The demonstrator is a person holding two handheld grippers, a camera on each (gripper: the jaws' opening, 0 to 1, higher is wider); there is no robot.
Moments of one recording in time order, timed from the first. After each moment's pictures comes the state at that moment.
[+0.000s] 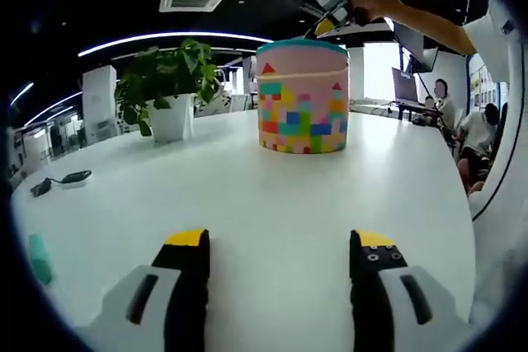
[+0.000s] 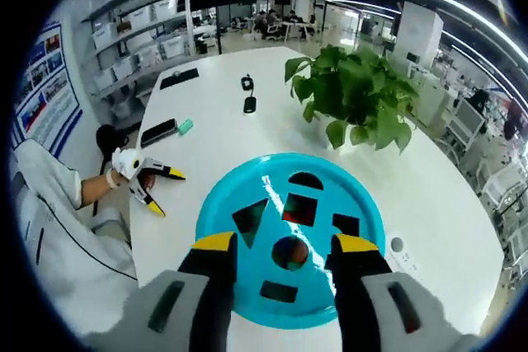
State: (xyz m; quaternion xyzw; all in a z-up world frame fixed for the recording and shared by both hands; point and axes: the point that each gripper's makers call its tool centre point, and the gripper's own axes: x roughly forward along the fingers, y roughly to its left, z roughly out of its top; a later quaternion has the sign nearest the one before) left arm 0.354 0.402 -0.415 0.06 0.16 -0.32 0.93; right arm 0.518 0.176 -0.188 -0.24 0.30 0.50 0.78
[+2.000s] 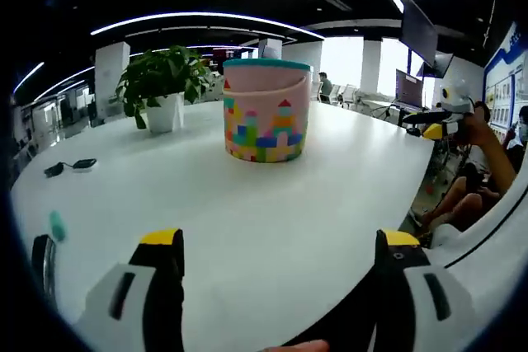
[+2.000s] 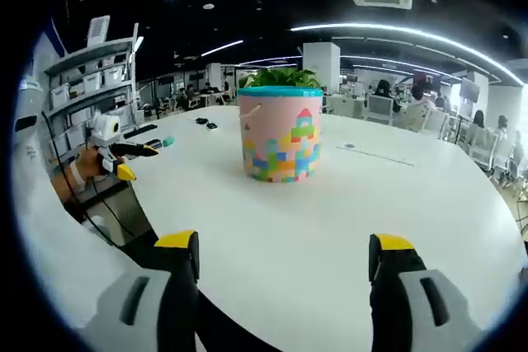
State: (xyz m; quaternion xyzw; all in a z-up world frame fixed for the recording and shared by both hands) left arm 0.252 0.332 -0.357 0.03 0.21 -0.28 0.94; right arm 0.276 -0.033 -0.321 -0.07 0.20 0.31 0.93
